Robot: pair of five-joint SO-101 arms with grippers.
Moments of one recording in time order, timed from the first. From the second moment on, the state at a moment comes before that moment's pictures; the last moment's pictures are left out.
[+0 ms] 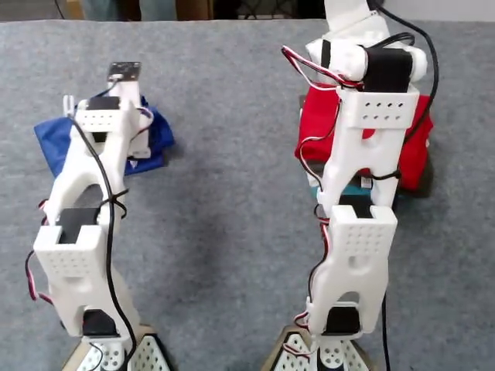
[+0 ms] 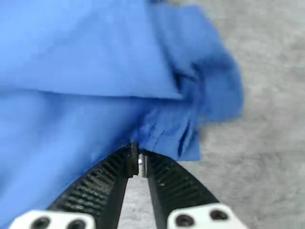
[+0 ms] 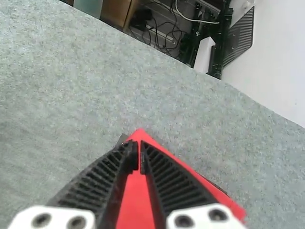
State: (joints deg) left arm -7.3 22.6 -5.3 66.7 0.6; right arm -0.6 36.0 -84.7 97.7 25.0
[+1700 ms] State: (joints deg) left arm -23.6 3.0 -9.2 88.7 -5.1; right arm -9.3 39.5 -84.7 97.9 25.1
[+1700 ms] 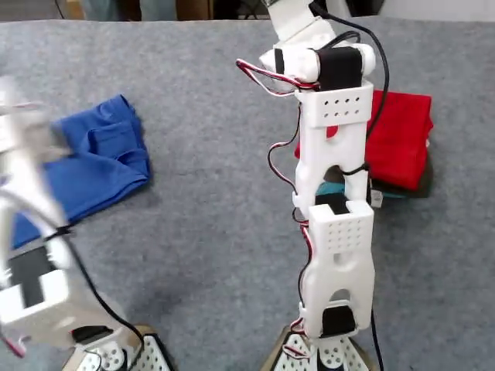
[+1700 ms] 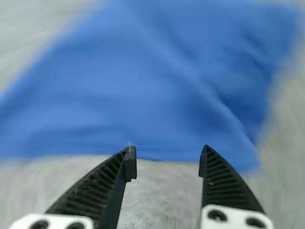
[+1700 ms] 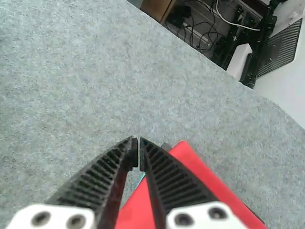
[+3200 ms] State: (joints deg) left arm -9.9 21.6 -3.8 79.6 -23.6; right arm -9.3 39.5 -84.7 98.9 25.2
